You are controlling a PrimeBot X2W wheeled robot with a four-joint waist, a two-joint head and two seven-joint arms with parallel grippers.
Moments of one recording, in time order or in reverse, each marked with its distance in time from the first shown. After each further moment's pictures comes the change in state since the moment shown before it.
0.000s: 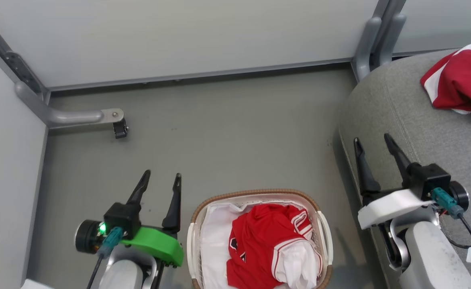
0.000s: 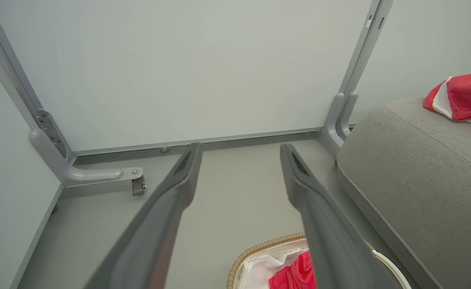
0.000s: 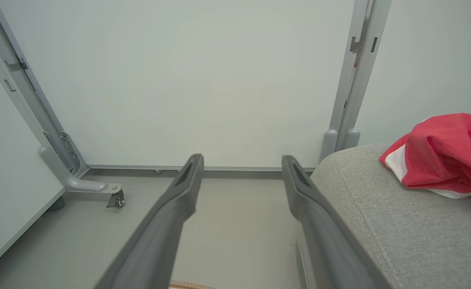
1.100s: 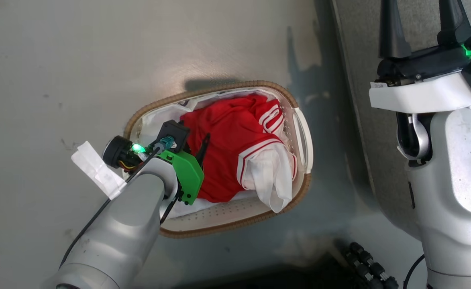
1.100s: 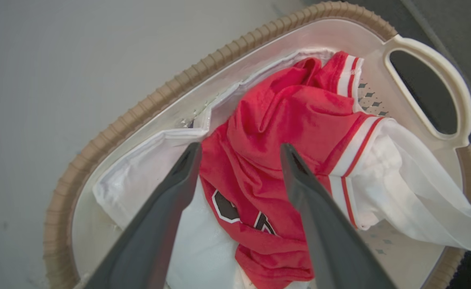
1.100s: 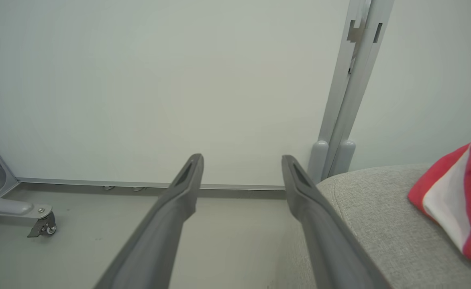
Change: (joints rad) left arm -0.663 -0.003 -0.592 0.736 -0.249 -0.001 0.046; right arm -0.418 -0.001 0.009 -0.259 -0.012 0.000 -0.001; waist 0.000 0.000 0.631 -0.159
